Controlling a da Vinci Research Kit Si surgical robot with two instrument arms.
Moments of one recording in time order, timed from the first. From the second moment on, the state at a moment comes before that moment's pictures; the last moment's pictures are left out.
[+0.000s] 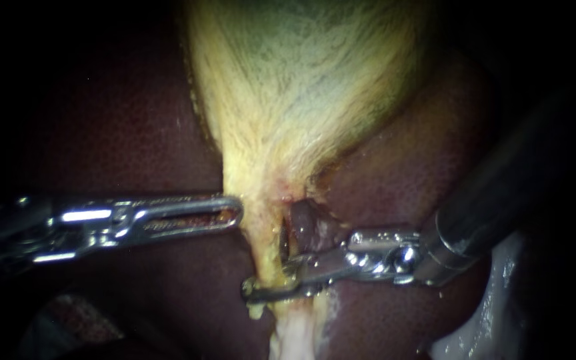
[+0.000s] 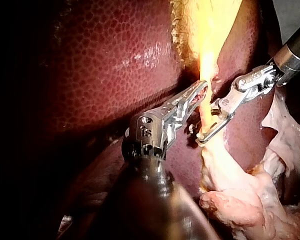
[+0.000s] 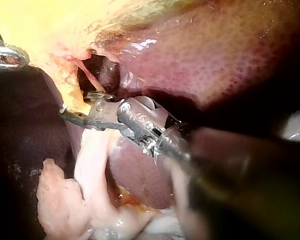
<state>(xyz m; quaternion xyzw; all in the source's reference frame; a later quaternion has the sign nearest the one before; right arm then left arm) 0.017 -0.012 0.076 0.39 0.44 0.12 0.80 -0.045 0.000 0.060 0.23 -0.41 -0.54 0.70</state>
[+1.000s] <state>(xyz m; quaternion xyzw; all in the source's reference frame) 0.013 -0.009 0.073 0.26 0.50 0.04 0.83 -0.045 0.000 0.060 0.23 -0.41 -0.54 0.70</state>
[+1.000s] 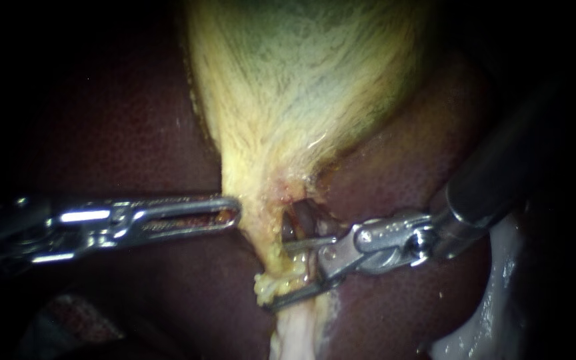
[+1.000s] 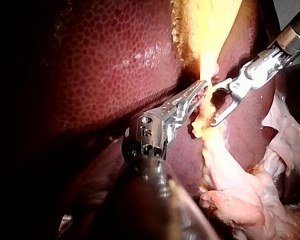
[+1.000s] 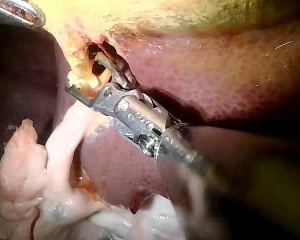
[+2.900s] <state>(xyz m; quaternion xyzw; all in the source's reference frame) 0.002 -0.004 0.064 0.24 0.51 -0.01 0.82 -0.050 0.000 0.066 0.22 -0.41 -0.54 0.70</state>
